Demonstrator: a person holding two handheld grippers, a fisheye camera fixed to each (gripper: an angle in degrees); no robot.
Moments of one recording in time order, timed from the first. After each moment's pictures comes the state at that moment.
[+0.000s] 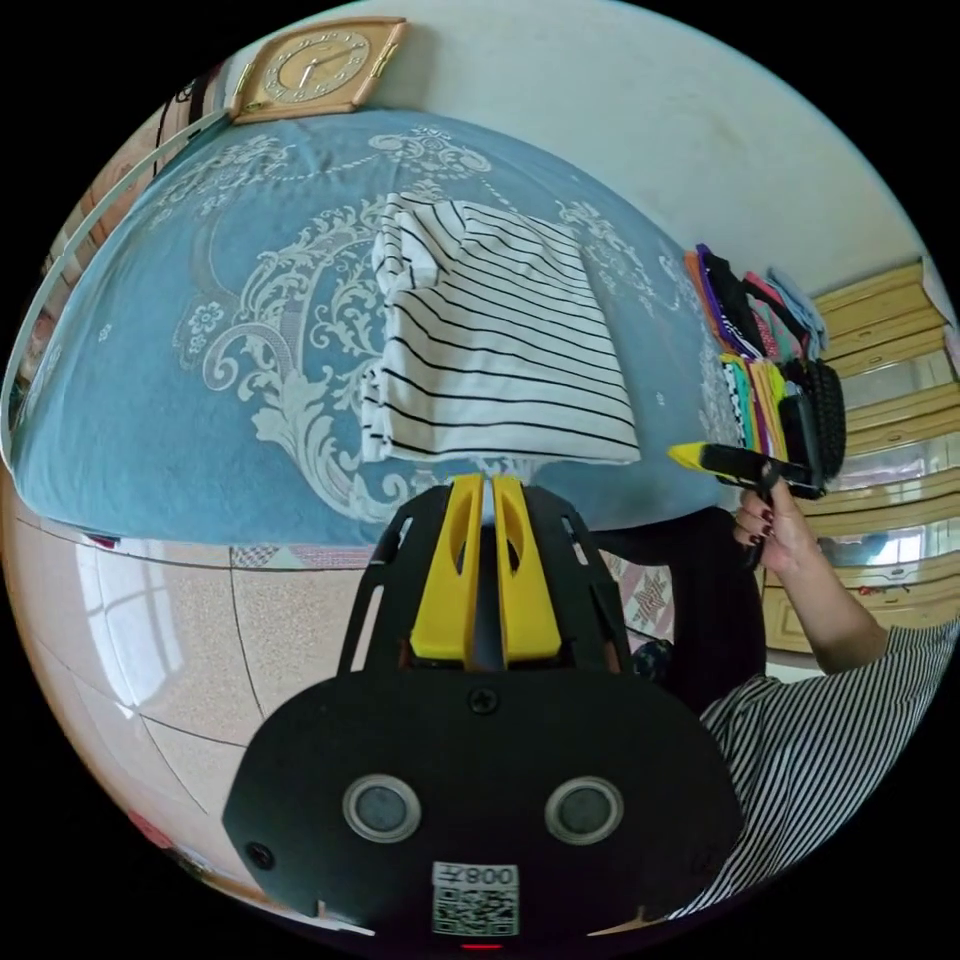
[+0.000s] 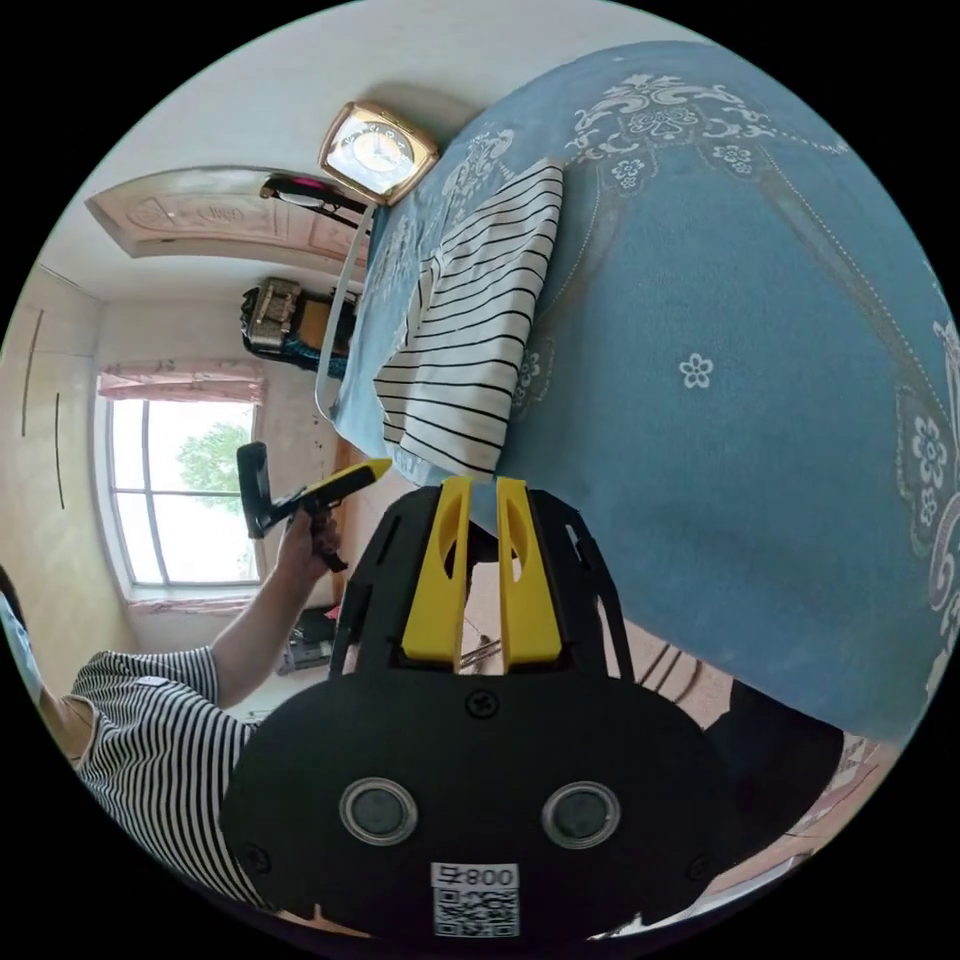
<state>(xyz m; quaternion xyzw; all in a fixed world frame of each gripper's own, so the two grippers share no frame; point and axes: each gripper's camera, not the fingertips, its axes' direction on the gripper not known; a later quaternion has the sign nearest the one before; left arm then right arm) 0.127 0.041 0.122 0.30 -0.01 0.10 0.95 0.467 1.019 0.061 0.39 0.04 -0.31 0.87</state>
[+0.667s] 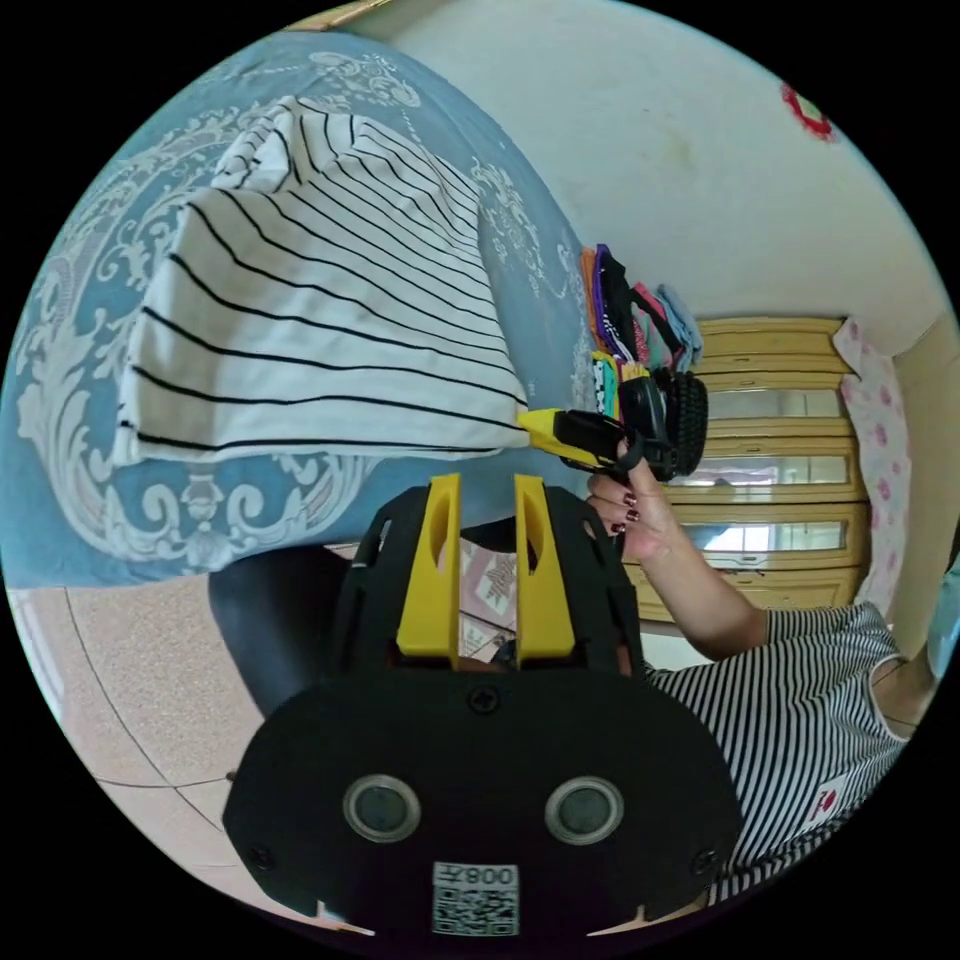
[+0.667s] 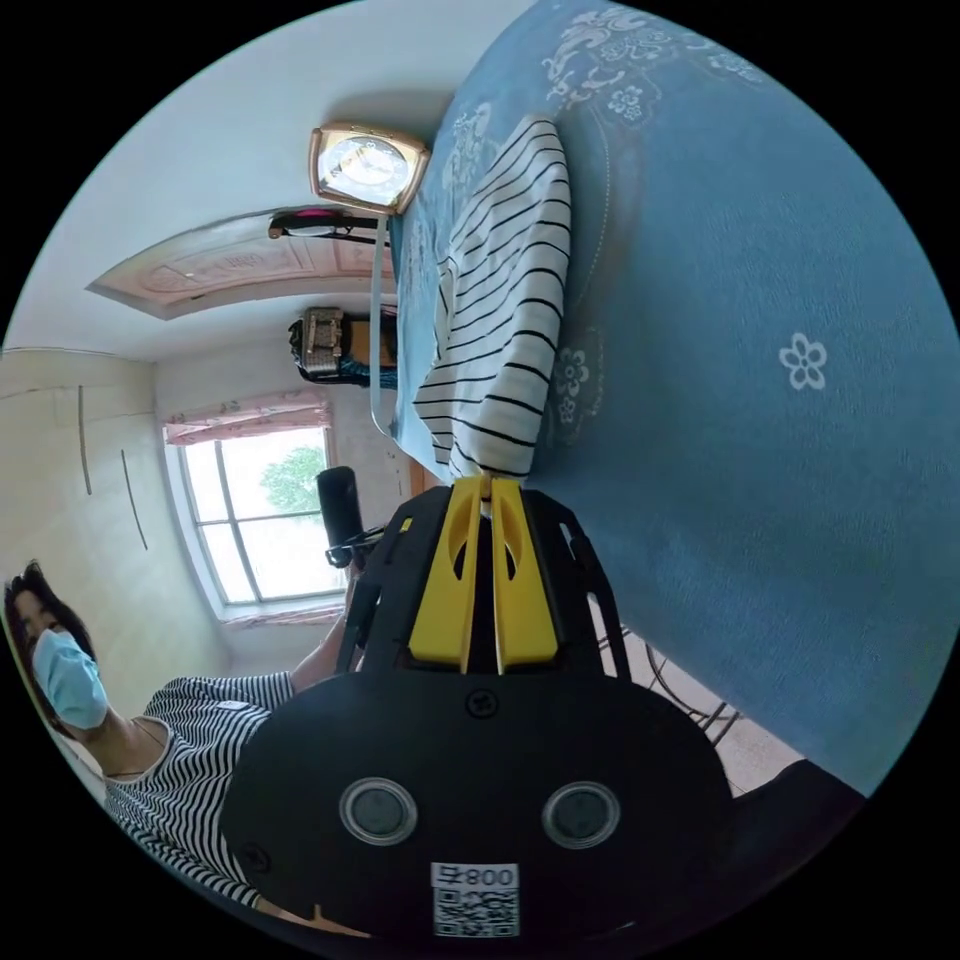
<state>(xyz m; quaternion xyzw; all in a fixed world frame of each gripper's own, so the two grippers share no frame) 0.121 -0.010 0.164 0.23 0.23 0.15 0.93 0.333 0.946 0.117 -0.22 -0.51 -0.16 0.82</state>
